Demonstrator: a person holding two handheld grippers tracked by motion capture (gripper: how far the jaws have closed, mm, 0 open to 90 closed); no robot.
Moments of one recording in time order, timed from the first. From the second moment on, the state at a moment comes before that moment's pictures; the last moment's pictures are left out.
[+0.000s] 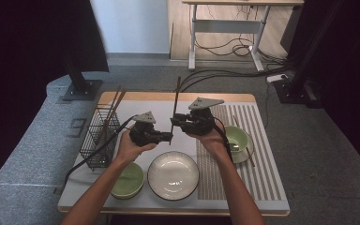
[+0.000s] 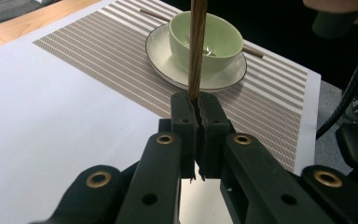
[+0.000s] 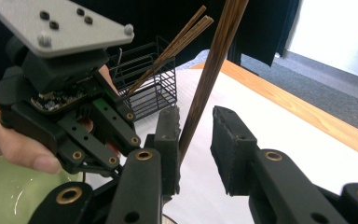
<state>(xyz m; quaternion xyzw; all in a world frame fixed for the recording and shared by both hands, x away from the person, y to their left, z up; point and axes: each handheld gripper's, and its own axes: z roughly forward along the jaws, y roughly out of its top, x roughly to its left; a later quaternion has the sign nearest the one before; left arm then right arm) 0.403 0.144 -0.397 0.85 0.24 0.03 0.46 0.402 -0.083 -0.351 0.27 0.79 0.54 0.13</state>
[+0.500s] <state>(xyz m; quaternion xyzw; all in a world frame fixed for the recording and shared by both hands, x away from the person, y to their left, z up) 0.402 0.141 -0.402 0.86 0.24 0.02 0.44 0.405 -0.086 -0.350 0.27 0.79 0.54 0.13</state>
